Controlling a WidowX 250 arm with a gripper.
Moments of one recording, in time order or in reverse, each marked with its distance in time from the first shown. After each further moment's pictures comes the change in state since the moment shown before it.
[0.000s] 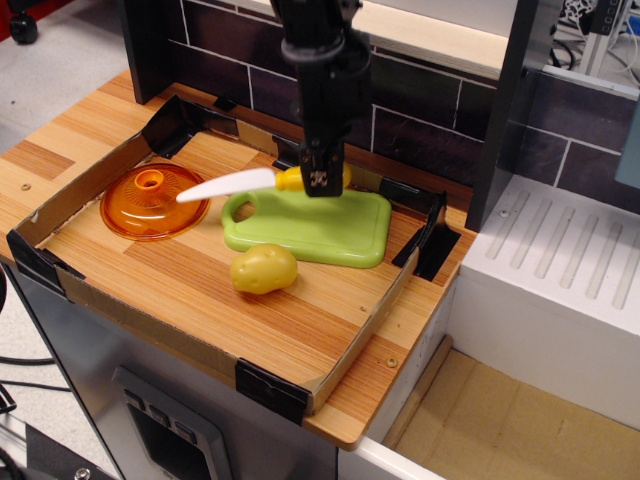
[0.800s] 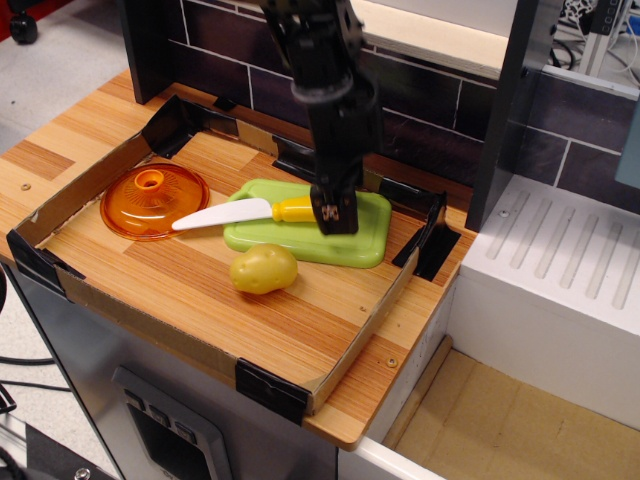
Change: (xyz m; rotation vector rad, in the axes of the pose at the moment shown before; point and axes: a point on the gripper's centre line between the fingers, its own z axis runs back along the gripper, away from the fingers) arm 0.011 -0.007 0.002 0.036 -0.111 -0.054
